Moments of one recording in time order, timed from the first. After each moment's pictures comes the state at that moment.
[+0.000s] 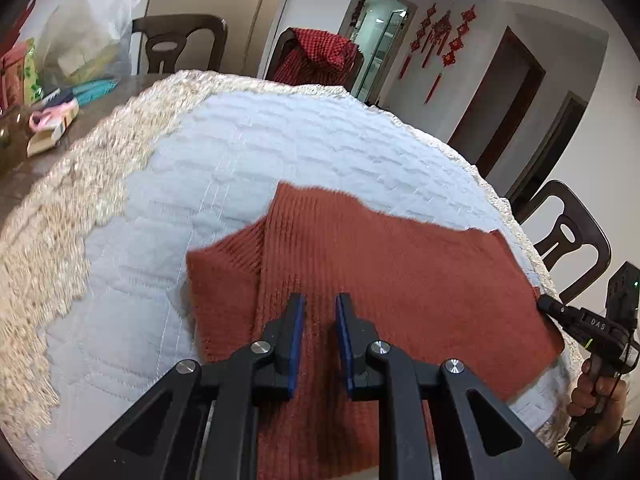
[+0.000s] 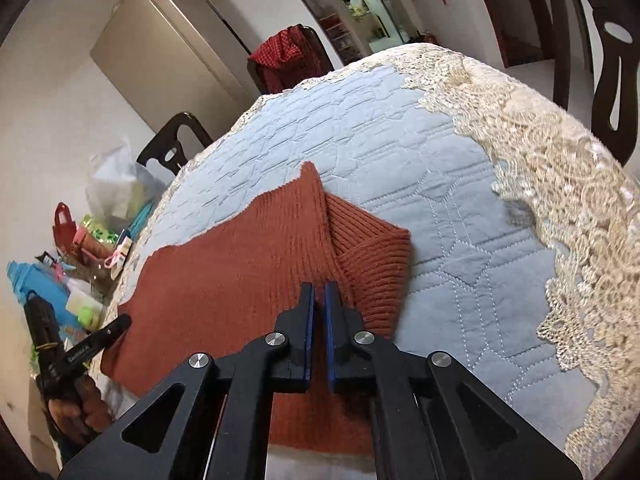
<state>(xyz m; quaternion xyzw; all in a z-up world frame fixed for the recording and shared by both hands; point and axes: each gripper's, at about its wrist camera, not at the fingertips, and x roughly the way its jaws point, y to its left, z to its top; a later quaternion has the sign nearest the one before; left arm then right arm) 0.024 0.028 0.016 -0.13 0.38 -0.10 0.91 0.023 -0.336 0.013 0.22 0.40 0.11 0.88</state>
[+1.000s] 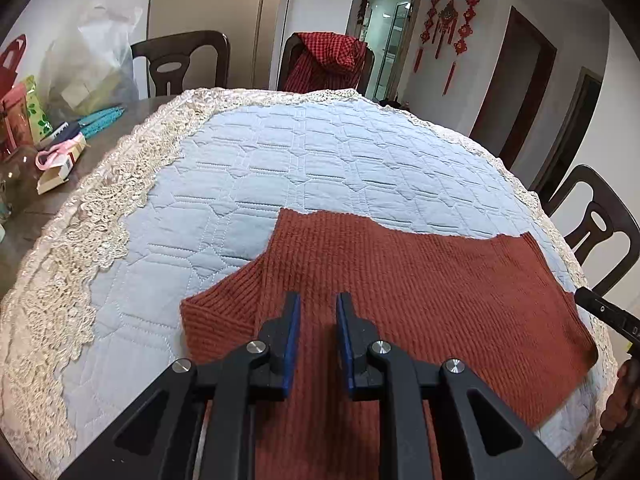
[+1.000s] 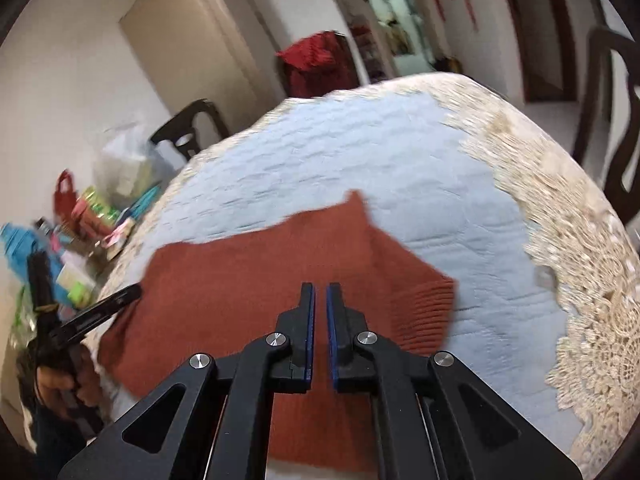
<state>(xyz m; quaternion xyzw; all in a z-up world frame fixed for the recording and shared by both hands) 0.043 0.007 0.020 -0.07 0.39 -0.05 0.92 0.034 -0.297 0.041 0.14 0.38 0.14 0.90</state>
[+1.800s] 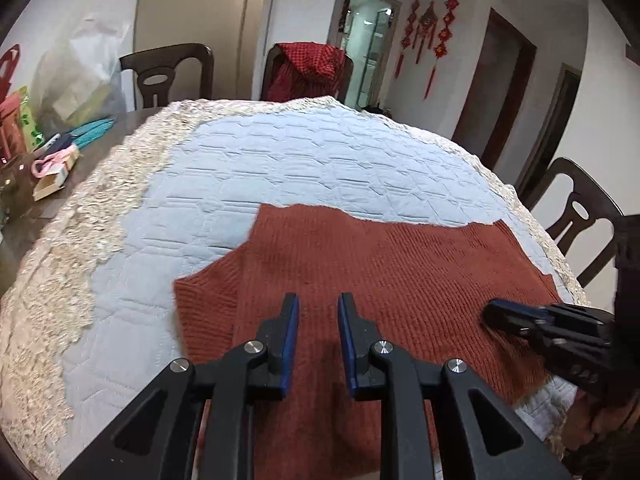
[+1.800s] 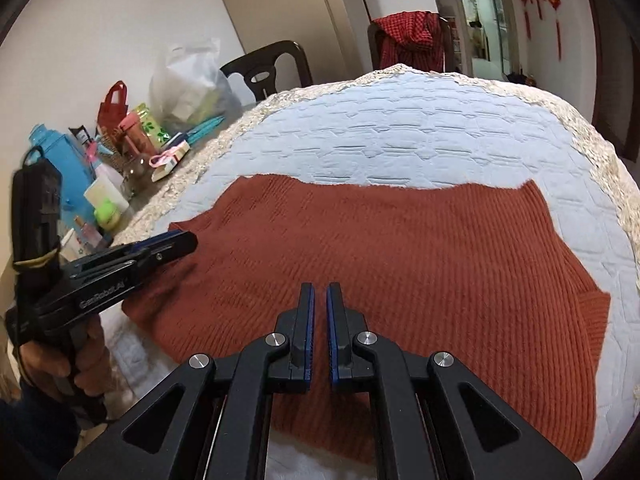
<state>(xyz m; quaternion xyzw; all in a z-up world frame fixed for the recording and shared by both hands) 0.023 -0.001 0.022 -0.06 0.37 -0.09 0.92 0.036 -0.188 0.026 0.04 0.41 0.23 0.88</state>
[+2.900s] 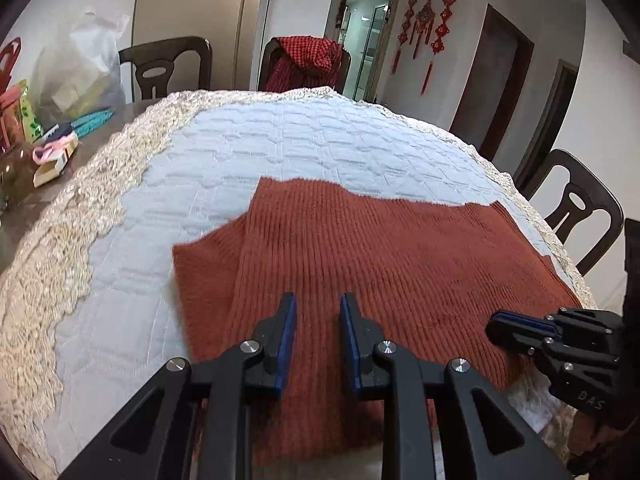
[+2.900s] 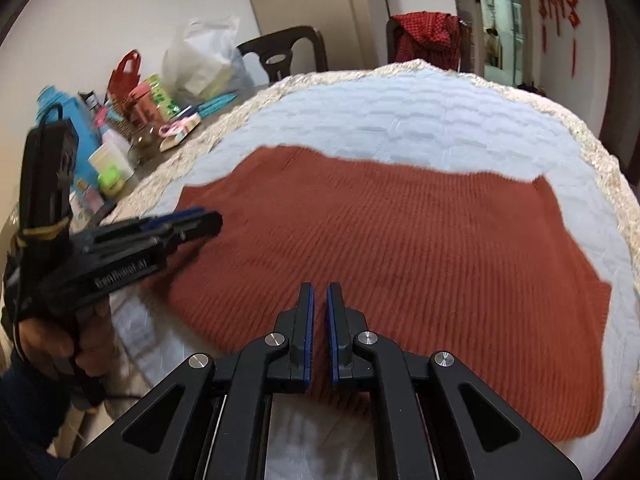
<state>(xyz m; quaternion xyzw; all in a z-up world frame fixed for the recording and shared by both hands) 0.005 0.005 0.009 -0.07 0.38 -0.09 0.92 0.005 -0.176 0.020 0.00 0.41 0.24 0.88</state>
